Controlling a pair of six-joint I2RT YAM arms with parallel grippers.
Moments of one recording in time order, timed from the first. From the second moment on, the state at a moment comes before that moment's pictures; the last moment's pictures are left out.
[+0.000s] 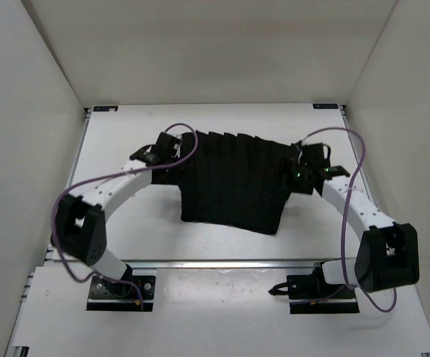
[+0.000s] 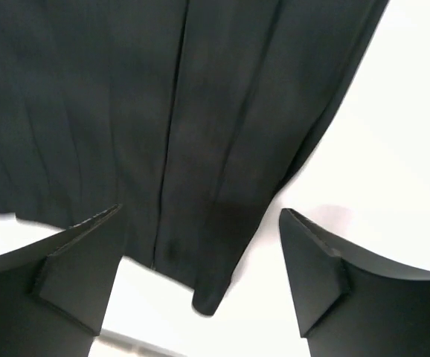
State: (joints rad) left arm -0.45 1.61 1.19 -0.61 -0.13 -0.33; right arm 0.16 1.34 0.94 -0.50 -0.18 0.32
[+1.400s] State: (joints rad) left arm -0.48 1.52 0.79 -0.39 0.14 -0.48; right arm 0.26 1.33 0.60 -0.47 -0.28 0.56
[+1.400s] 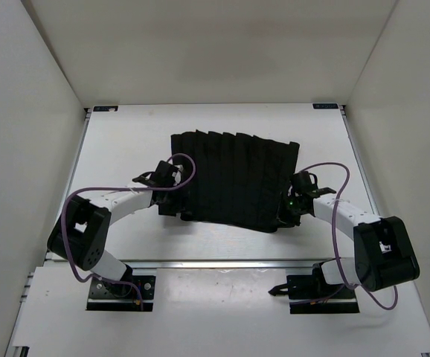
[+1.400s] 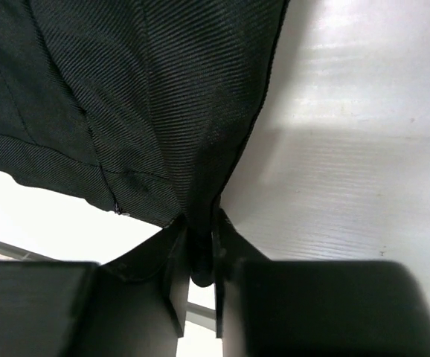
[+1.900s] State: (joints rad) left arm -0.44 1.53 0.79 -0.34 0.18 -0.50; right arm 0.23 1.33 0.61 -0.47 -0.29 0.54
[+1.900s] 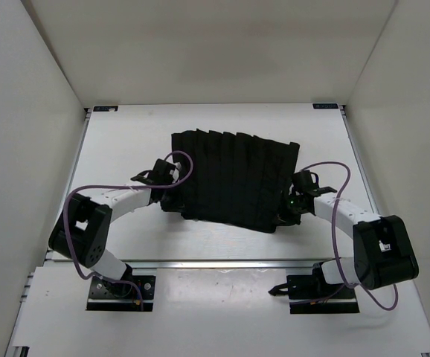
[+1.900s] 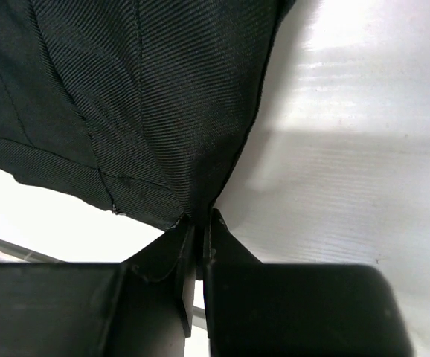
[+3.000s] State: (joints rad) left arm -0.61 1.33 1.47 -0.55 -0.20 -0.21; right arm 0.11 1.25 1.32 -0.63 -0.31 0.21
